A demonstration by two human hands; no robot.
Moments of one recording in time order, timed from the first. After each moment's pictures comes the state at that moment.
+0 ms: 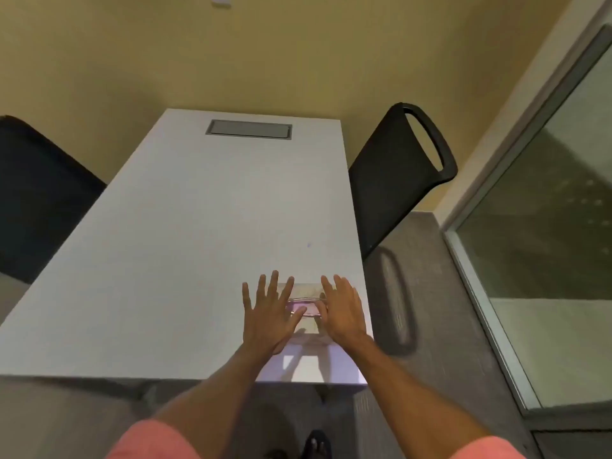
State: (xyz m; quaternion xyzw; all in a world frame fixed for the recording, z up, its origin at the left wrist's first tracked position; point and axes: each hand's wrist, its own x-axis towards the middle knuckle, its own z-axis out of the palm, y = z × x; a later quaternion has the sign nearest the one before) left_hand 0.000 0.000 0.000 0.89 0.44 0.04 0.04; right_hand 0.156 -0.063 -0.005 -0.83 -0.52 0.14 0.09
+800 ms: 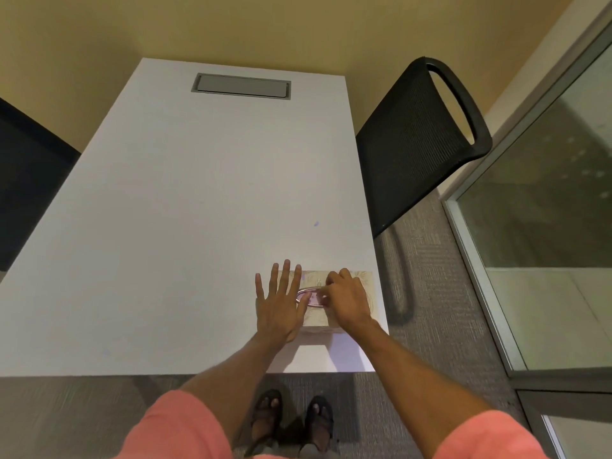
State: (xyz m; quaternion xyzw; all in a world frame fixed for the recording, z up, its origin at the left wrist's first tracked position) left_hand 0.007 0.029 -0.066 0.89 0.45 0.02 0.06; right_hand 0.151 -0.028 -0.016 -0.80 -0.59 0.11 0.01
